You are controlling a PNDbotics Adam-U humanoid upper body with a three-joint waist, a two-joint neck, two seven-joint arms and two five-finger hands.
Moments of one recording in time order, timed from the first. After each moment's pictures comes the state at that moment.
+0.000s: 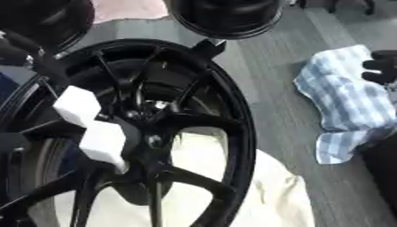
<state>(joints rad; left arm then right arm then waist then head) -0.83 1.04 -0.35 -1.99 -0.09 0.02 -0.68 -0.11 -0.67 -0.06 -1.98 -0.41 -0.19 -0.25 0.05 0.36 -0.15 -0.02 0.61</state>
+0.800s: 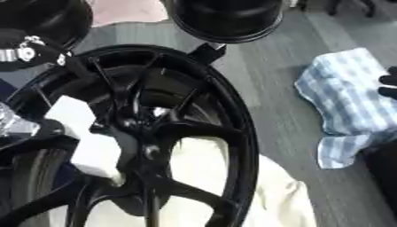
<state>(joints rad) -0.86 0.98 -0.37 -1.88 -0.11 0.10 -0.77 -0.13 -0.66 -0.05 -1.98 -0.41 -0.19 -0.25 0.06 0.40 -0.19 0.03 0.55</state>
